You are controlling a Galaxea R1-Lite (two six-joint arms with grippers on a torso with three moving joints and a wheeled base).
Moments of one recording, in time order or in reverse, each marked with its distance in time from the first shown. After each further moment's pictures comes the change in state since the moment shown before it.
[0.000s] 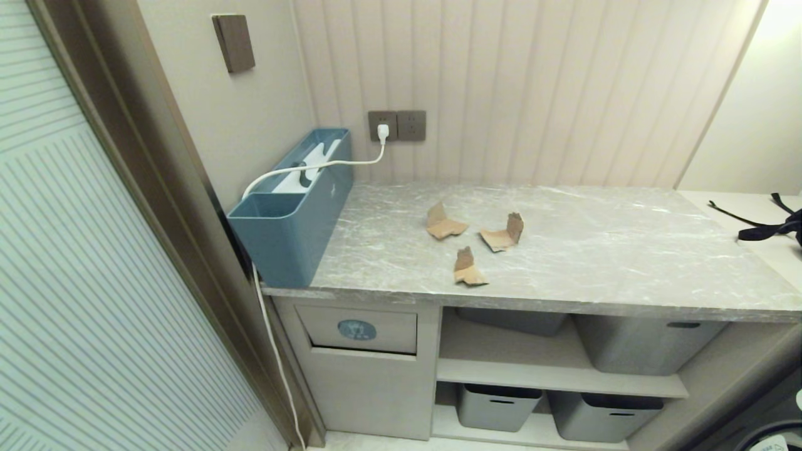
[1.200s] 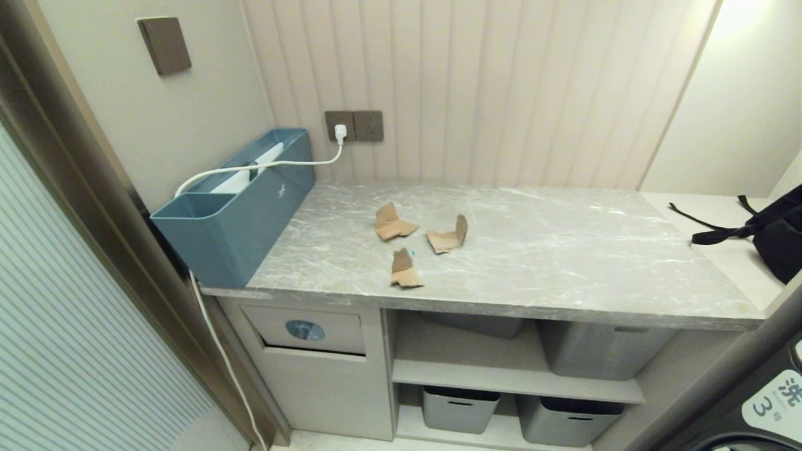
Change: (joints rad) left arm -0.002 0.000 0.000 0.001 -0.001 0.005; right arm 0.000 0.000 0.000 0.001 0.000 0.000
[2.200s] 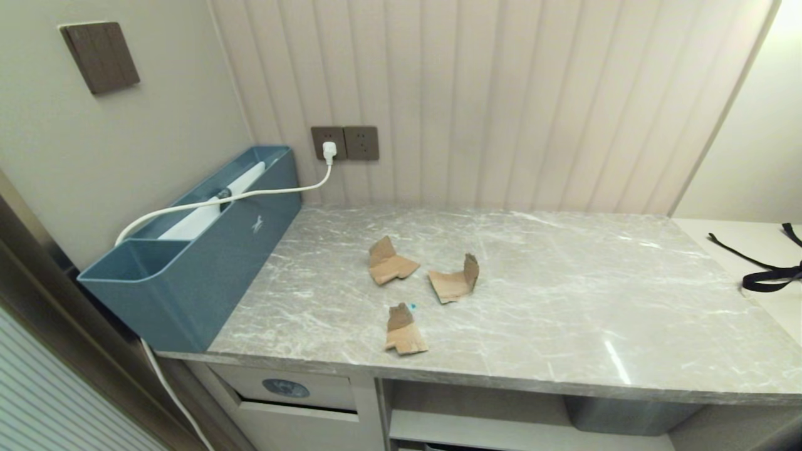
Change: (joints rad) left arm 0.000 0.000 0.000 0.000 0.002 -0.011; right arm 0.000 0.000 0.000 -0.001 0.000 0.000
